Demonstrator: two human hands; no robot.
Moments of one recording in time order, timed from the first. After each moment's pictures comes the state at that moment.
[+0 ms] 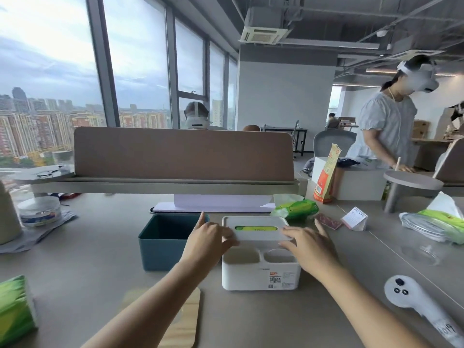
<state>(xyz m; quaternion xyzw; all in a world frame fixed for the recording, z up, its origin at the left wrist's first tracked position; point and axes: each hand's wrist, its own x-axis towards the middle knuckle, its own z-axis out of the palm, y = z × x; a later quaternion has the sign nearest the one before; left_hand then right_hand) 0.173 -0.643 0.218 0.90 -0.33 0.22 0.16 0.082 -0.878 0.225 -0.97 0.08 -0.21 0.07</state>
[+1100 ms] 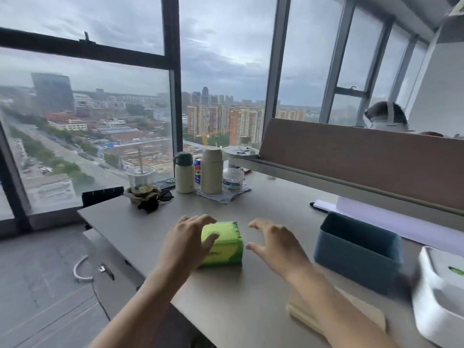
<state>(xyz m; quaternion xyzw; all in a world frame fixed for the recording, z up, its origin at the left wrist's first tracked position) 0.052 -0.287 0.214 0.93 0.09 0.29 0.20 0.123 -0.484 0.229 -0.92 -0.31 -0.10 0.23</state>
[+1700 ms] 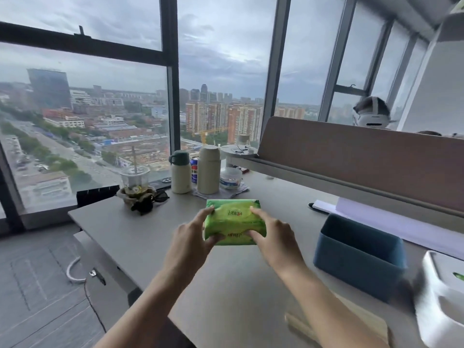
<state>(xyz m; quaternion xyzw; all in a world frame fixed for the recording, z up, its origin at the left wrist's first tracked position) 0.074 -0.285 0.204 0.90 0.11 0.30 0.29 0.134 -0.464 0.230 -0.90 -0.25 -0.13 0.34</state>
